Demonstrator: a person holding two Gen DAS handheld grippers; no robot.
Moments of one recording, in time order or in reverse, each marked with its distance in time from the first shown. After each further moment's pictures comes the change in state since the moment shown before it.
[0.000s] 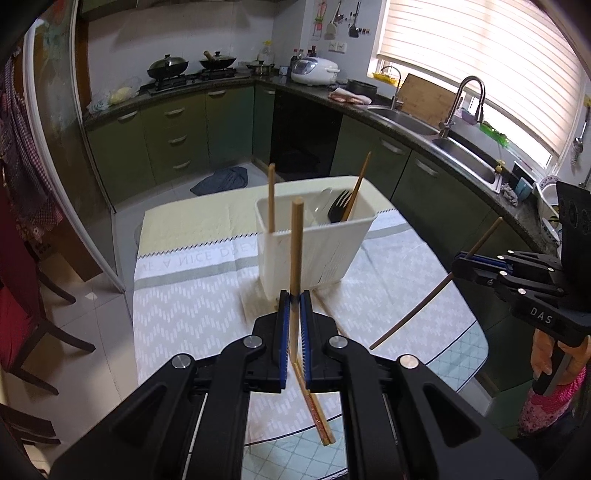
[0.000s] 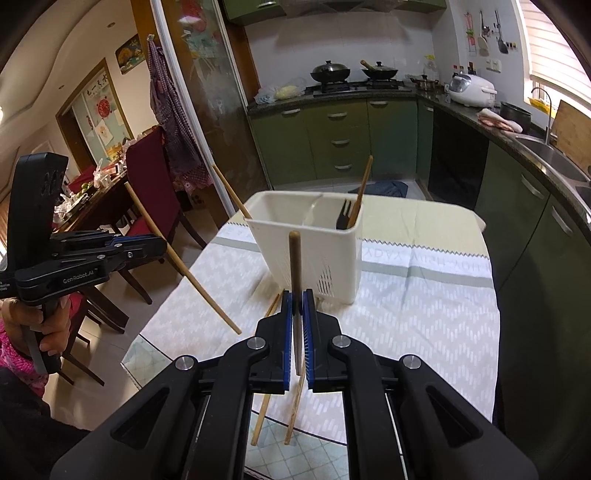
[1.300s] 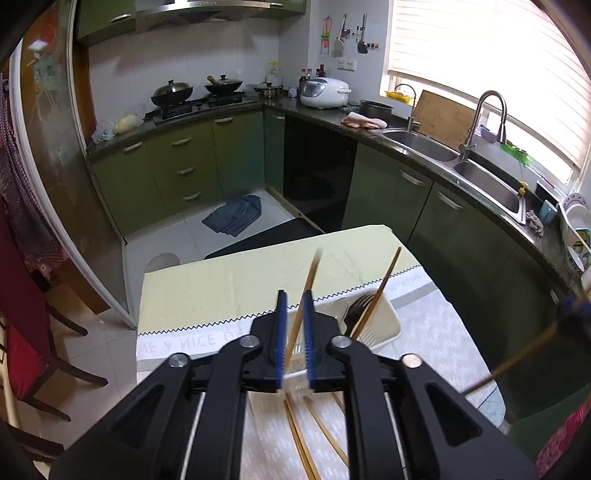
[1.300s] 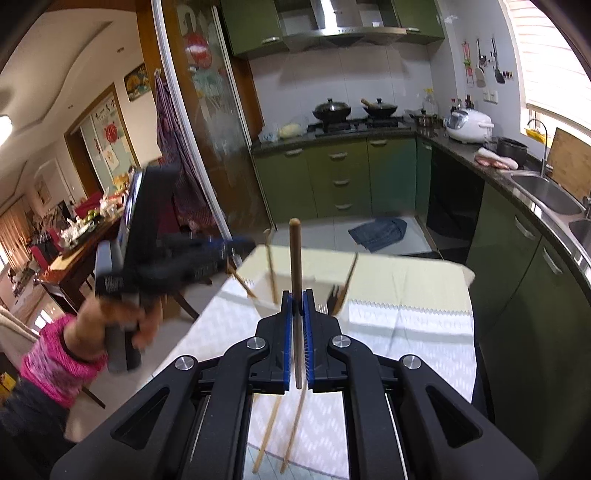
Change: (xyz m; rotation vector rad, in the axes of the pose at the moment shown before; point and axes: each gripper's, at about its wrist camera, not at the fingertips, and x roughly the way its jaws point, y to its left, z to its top) left arm 0.061 -0.006 0.112 0.023 -0.075 0.078; right arm -0.063 0.002 0.073 -0.003 -0.141 0.009
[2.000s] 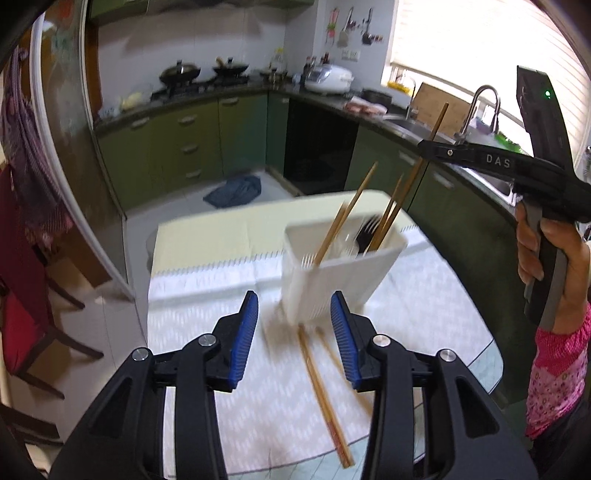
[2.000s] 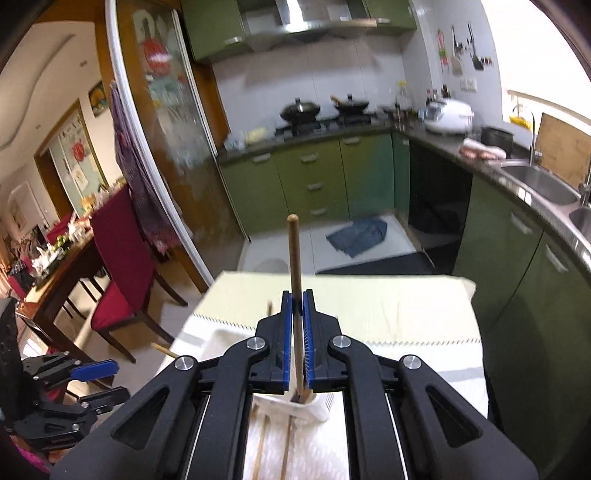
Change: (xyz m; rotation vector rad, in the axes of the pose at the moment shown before) left arm -0.045 0.038 -0.088 -0.040 0.069 -0.027; right arm 0.120 -0.041 0.054 0.087 0.016 -0.102
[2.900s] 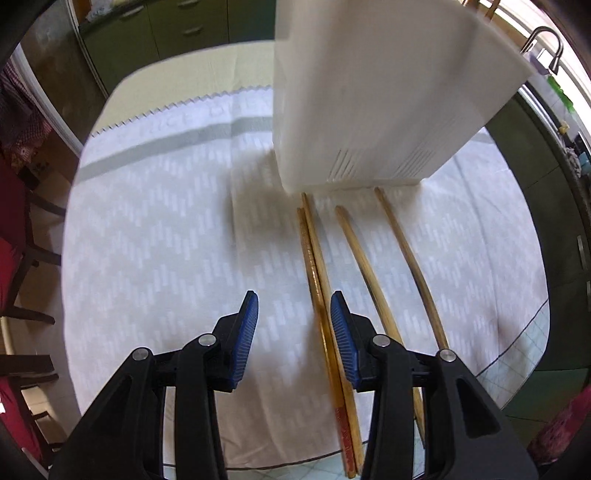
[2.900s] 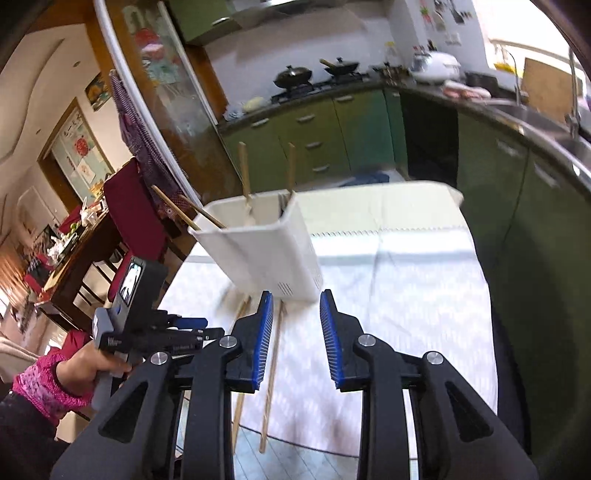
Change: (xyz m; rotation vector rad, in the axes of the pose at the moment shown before) left arm 0.161 -0.012 -0.076 -0.086 0.437 0.036; right arm -0.067 -0.062 -0.163 0.092 0.100 0.063
